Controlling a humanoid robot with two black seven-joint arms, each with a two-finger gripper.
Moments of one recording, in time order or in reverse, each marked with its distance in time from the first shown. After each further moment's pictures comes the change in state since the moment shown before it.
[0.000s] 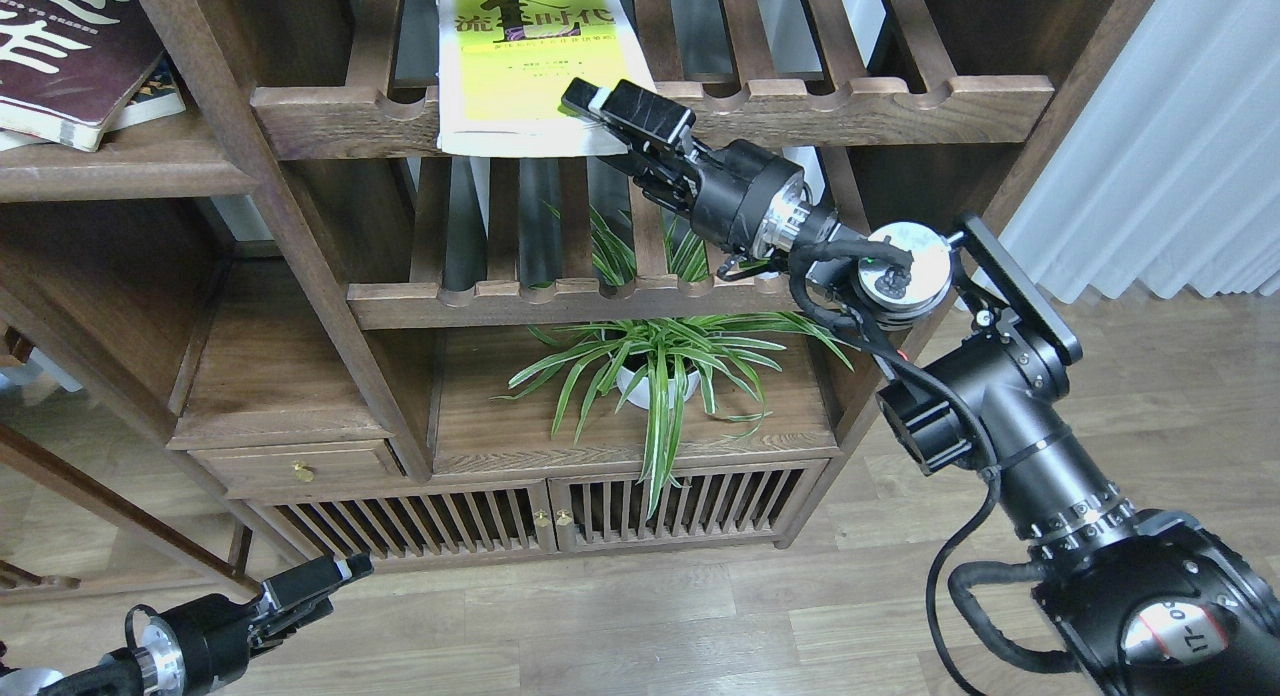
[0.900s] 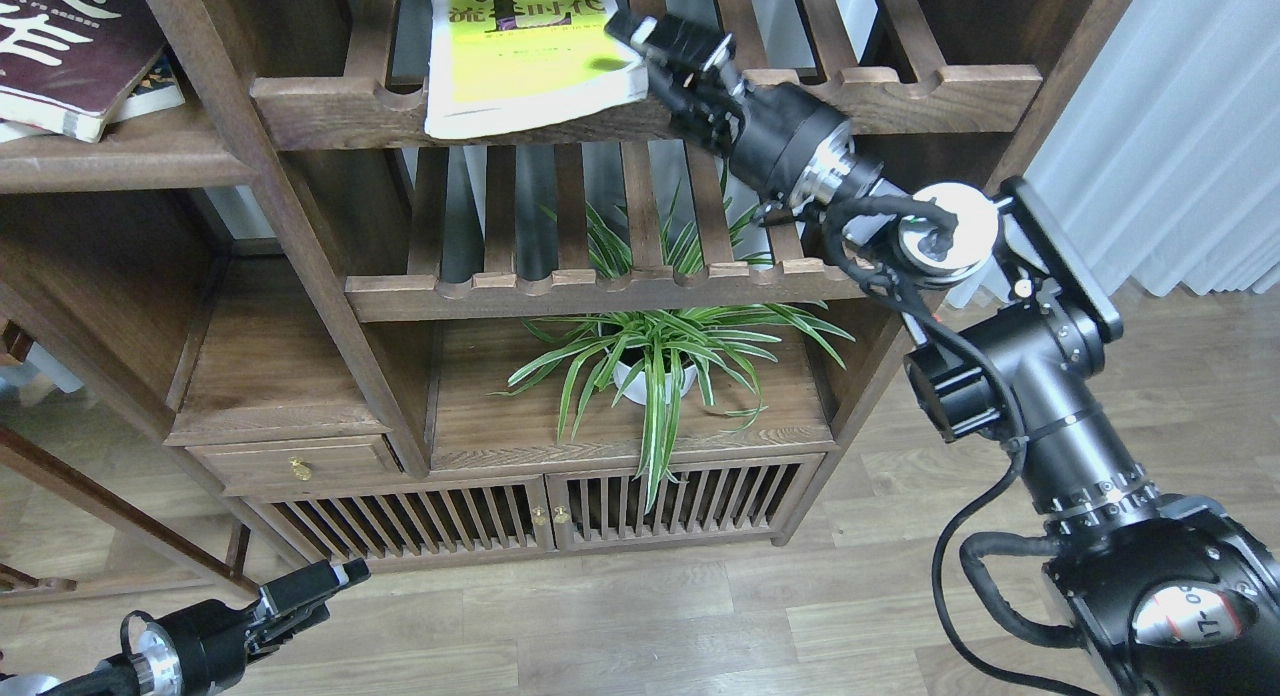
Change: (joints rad) left arm 0.000 -0.007 -0.006 0.018 0.000 0.001 -0.001; right arm -0.007 0.000 0.072 0.011 0.050 0.193 -0.041
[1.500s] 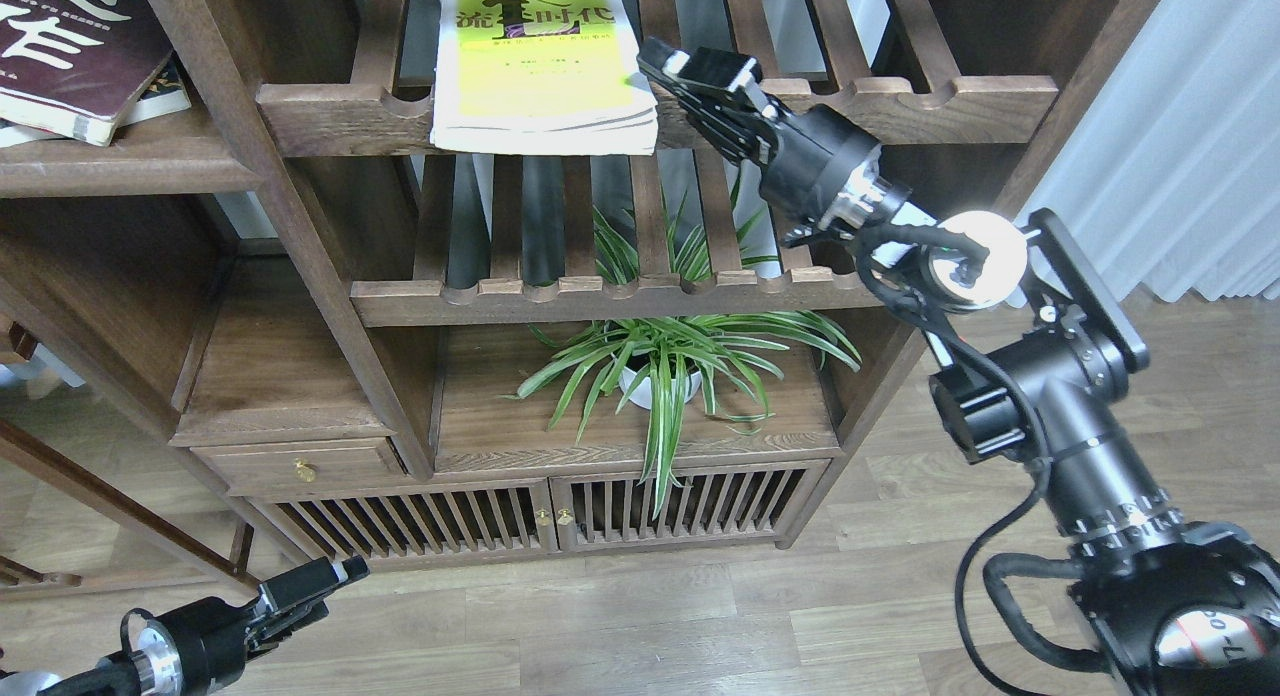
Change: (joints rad) left arm 0.000 0.000 -0.001 0.001 0.000 0.000 0.003; right arm -0.071 -0.078 0.002 -0.005 -0.035 0.010 -0.001
